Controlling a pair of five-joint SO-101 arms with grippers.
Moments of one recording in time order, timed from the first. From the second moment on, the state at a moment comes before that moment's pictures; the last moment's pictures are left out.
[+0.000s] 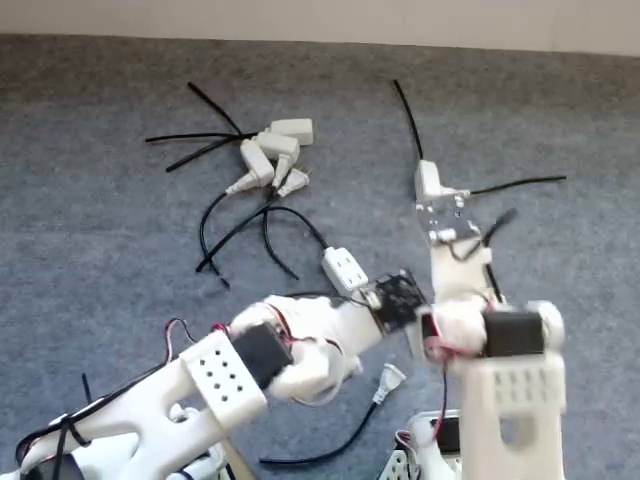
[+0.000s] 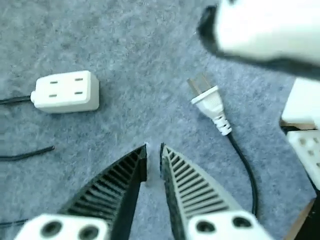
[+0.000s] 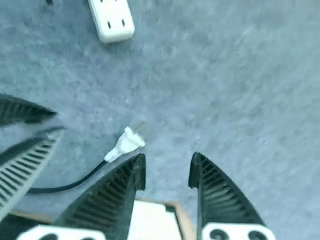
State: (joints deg) left arm 49.3 -42.0 49.5 61.9 -7.0; right arm -9.7 -50.4 37.6 98.9 10.6
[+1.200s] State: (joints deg) left arm 33.9 -39.8 73.1 40.0 -13.9; right arm -24.8 17.9 24.8 85.3 -17.7
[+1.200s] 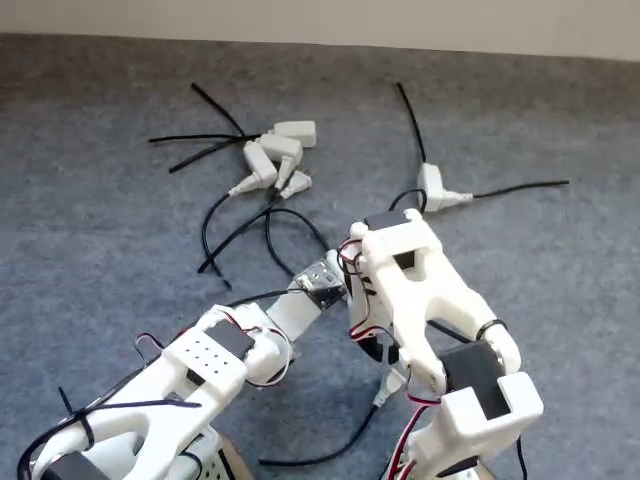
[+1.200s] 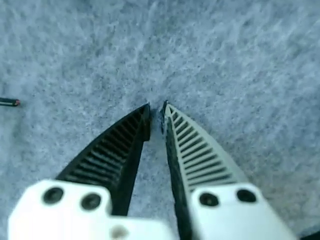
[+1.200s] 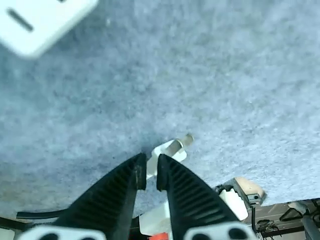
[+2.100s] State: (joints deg) left arm 33.8 -39.8 73.1 39.8 -13.8; right arm -23.6 20.2 22.8 86.8 -16.7
